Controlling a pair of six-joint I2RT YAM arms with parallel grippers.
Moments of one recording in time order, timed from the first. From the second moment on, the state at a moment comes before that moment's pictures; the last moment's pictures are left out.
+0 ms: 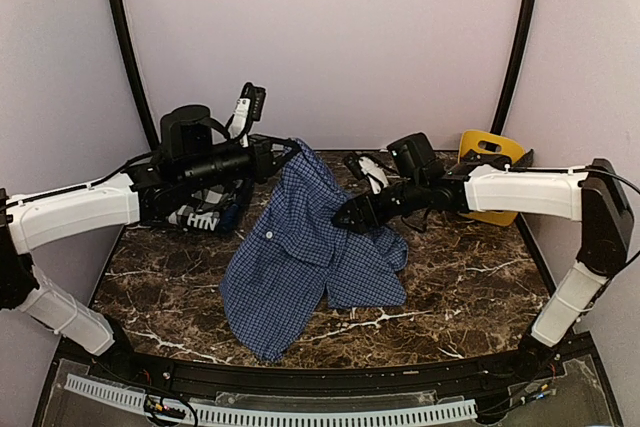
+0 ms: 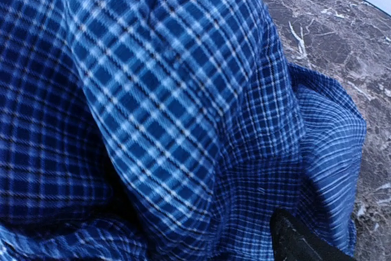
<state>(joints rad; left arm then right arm) -0.75 1.39 1.09 0.18 0.23 -0.34 0.74 1.64 1.15 -0.21 -0.36 0.12</state>
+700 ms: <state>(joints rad) -0.76 1.50 1.18 0.14 0.25 -0.35 0.47 1.46 1.23 -0.33 -0.50 0.13</state>
